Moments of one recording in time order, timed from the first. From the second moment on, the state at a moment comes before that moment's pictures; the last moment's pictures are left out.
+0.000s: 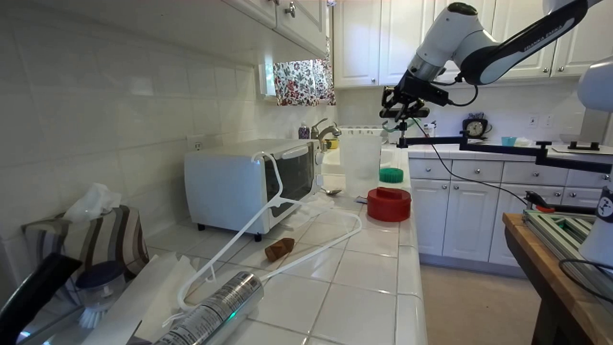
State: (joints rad) arm -2.43 0.77 1.87 -2.49 -1.67 2.44 1.84
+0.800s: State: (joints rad) arm -2.32 0.80 1.88 -2.49 -1.48 2.52 1.71
